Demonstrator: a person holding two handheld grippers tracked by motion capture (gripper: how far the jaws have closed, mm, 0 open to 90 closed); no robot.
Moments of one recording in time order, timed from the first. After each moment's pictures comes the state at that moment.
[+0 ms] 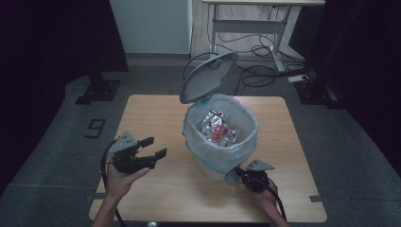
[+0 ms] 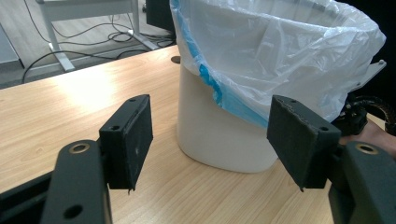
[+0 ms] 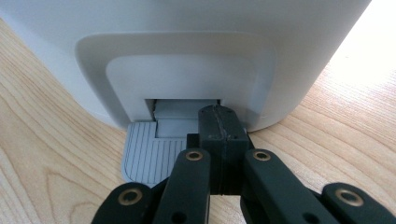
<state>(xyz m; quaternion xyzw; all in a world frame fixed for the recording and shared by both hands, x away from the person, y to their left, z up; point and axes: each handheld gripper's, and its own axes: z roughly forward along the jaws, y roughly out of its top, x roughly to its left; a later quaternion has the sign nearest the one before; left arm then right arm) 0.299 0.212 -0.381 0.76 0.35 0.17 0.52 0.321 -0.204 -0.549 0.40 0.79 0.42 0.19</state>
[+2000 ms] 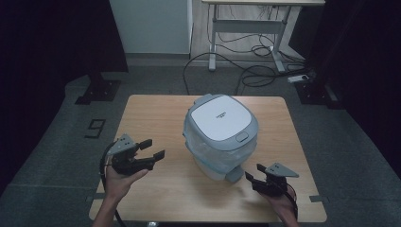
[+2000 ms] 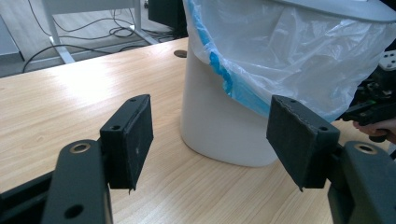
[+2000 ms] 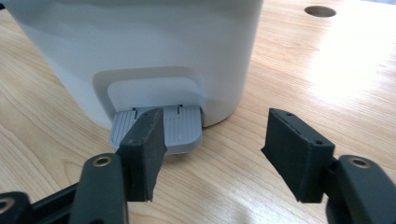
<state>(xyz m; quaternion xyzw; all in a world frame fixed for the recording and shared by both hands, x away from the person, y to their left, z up) 0.300 0.220 -0.392 0.76 0.36 0.16 0.52 0.291 -0.248 -0.520 0.42 0.75 0.46 0.23</state>
